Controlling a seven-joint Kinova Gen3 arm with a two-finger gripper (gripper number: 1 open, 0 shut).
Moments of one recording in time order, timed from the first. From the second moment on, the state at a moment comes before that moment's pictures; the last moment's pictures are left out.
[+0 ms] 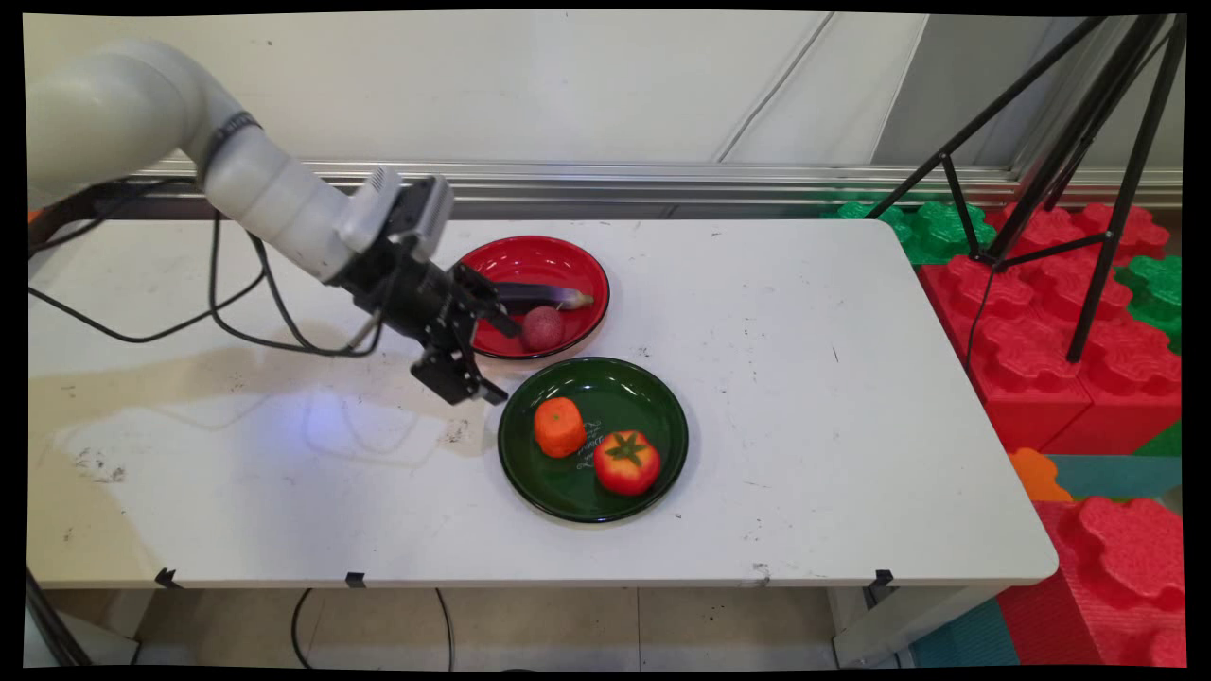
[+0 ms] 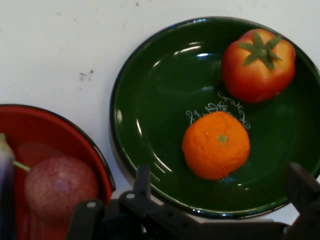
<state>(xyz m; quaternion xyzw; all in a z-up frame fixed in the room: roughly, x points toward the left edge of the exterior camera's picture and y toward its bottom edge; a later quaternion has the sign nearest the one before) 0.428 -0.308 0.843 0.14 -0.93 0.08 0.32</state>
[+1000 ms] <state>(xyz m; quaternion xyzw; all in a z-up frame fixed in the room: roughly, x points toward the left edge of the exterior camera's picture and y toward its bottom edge) 0.379 -0.316 0.784 0.13 -0.95 0.06 0.29</state>
